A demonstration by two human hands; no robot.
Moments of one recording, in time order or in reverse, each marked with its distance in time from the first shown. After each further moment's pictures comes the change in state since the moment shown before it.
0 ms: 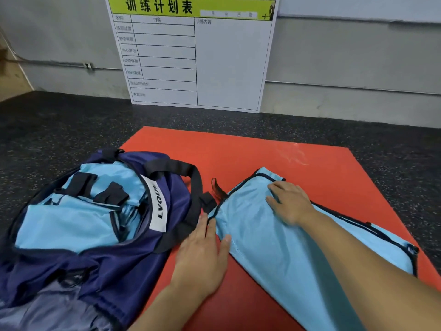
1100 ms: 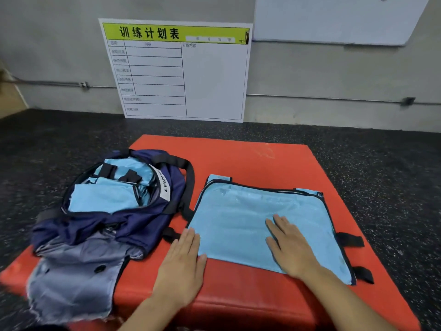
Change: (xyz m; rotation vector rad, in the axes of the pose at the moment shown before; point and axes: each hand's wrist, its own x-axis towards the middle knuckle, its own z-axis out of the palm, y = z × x) left_hand -0.137 -0.016 0.007 0.144 -0.037 0.183; right_hand -0.248 0.005 0.033 0.061 0.057 0.068
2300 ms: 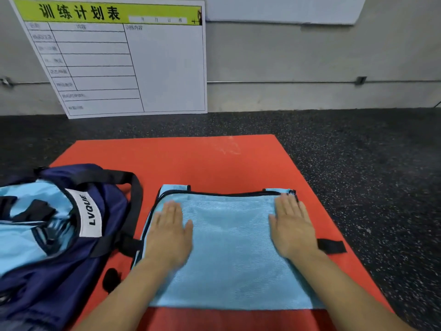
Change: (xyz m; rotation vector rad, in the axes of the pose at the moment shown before) left_hand 0.178 0.041 0.023 0.094 -0.026 -0.039; right_hand 0.071 0.069 -0.019 -0.219 0.112 0.312
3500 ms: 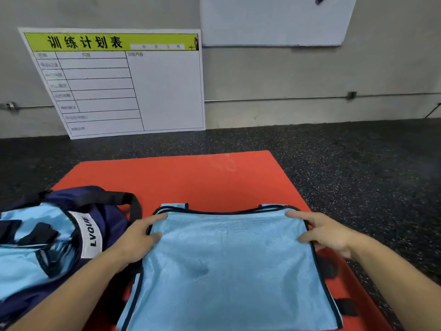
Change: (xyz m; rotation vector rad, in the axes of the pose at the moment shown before) left_hand 0.026 -0.085 -0.056 -0.763 -0.126 0.014; right_hand 0.000 0.088 -0.080 1.054 -0.426 0.086
